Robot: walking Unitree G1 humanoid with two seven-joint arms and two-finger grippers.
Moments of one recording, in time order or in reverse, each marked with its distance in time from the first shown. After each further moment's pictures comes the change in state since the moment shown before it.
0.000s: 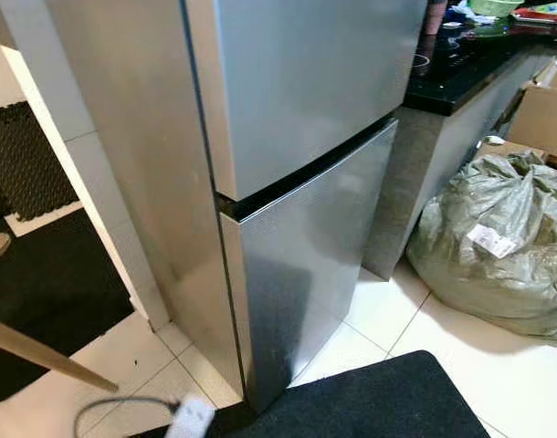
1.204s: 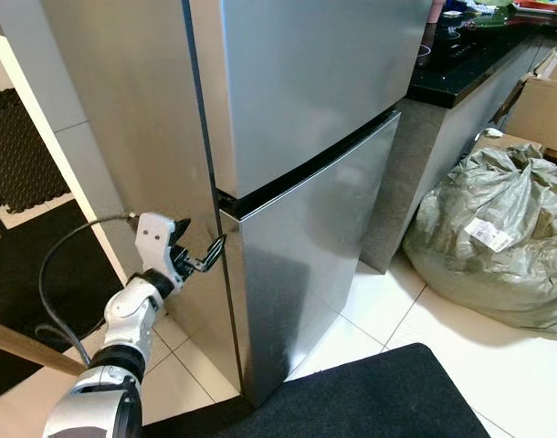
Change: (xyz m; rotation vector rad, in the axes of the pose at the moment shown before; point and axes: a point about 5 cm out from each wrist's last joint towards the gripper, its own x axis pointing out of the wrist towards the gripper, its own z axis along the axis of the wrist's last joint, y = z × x) left arm -0.074 0.051 0.250 0.196 -1.119 -0.255; right arm 0.000 0.004 0.001 0.003 0.003 0.011
